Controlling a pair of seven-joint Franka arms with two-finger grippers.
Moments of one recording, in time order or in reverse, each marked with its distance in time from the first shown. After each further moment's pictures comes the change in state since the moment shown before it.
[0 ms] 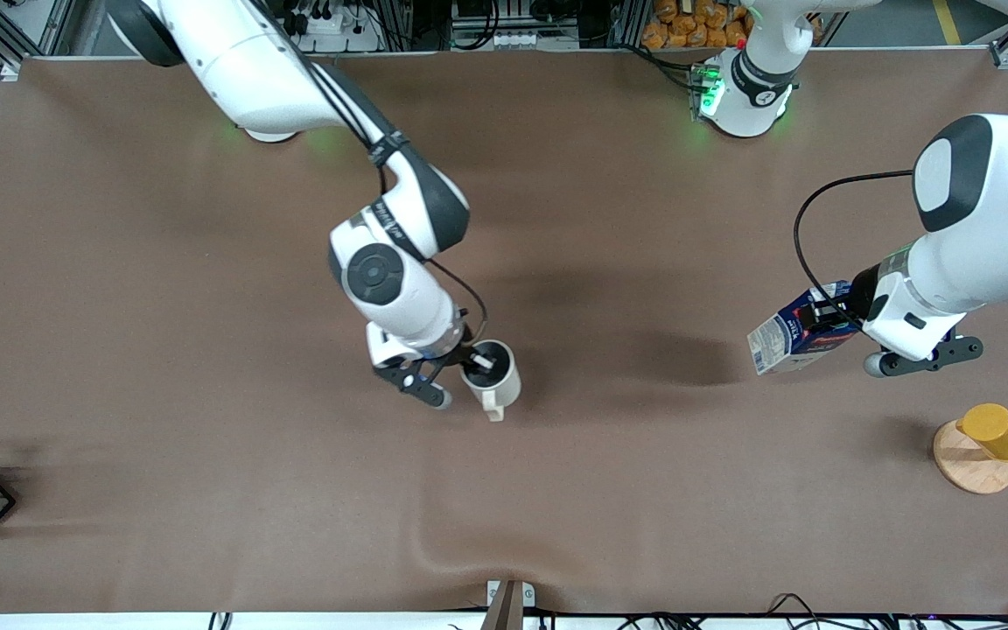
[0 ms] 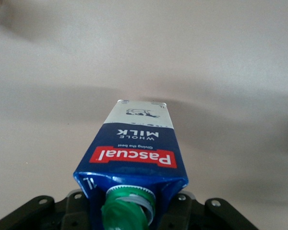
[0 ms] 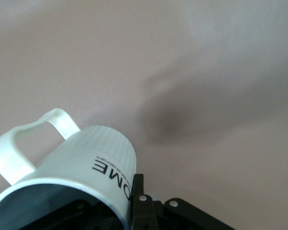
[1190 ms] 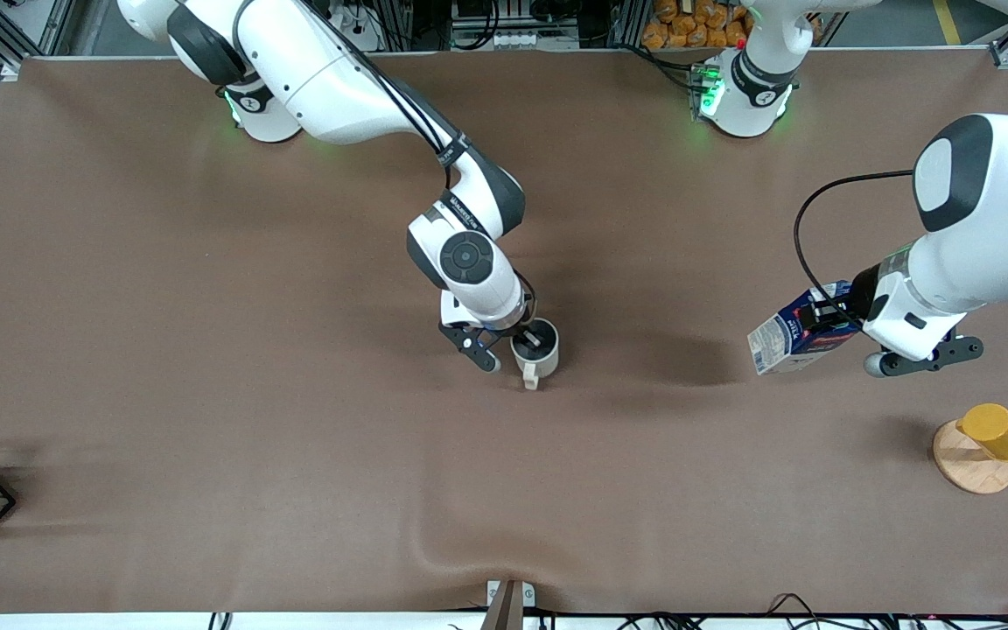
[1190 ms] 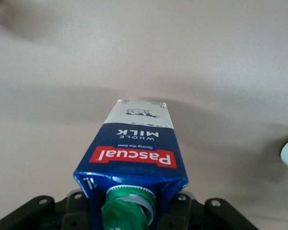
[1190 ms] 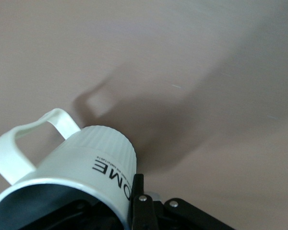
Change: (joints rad) left arm 0.000 0.000 0.000 0.001 0.000 -0.001 0.000; right arm 0.138 0.111 -0.016 0.006 -0.004 -0.026 0.299
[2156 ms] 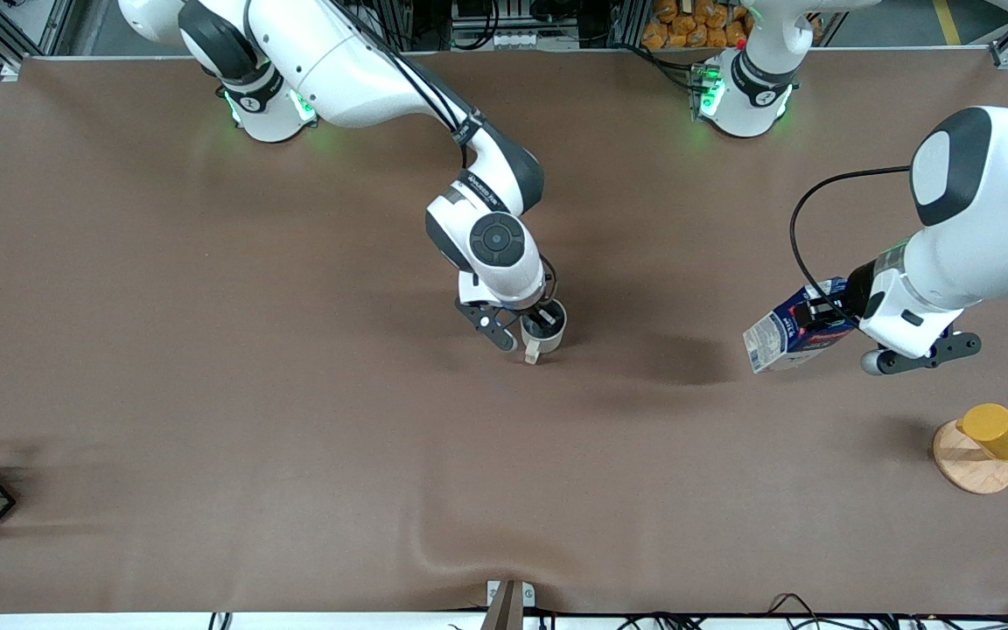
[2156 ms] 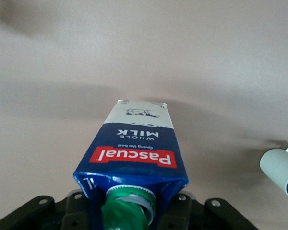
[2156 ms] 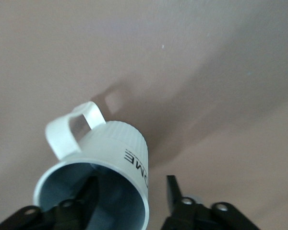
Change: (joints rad) left arm 0.000 -0.003 -0.024 0.024 0.000 -0.039 -0.039; right arm 0.041 -0.025 -0.014 0.070 -0.003 -0.099 0.059
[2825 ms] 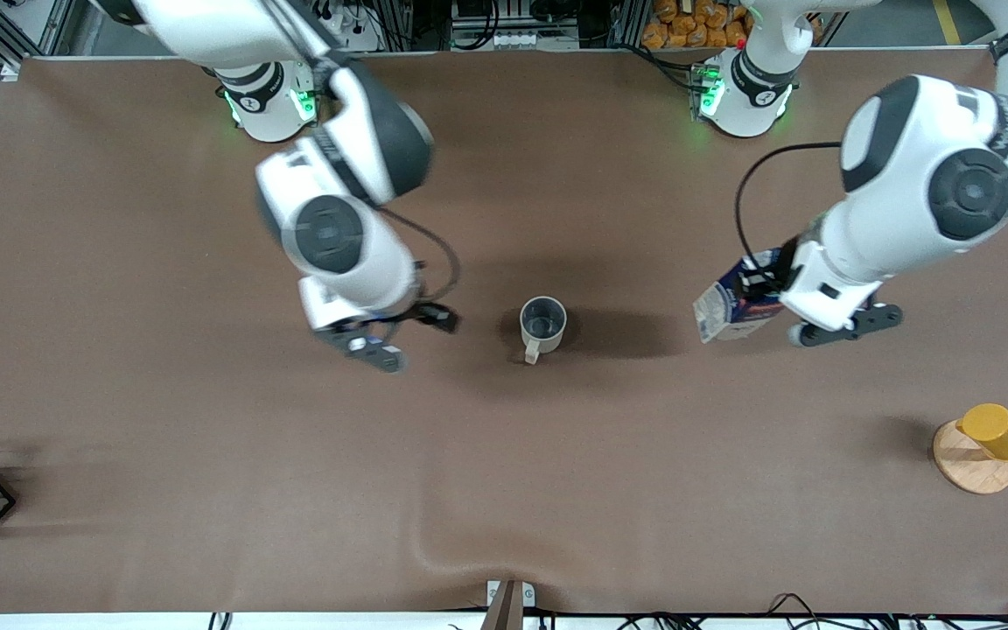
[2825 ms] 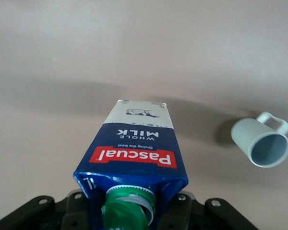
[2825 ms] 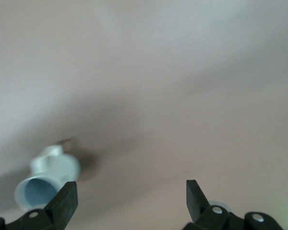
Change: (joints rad) left arm -0.003 -0.018 -0.195 0.005 0.000 -0.067 -0.212; right arm -0.284 -0.297 -0.019 0.006 -0.060 -0.486 -0.618
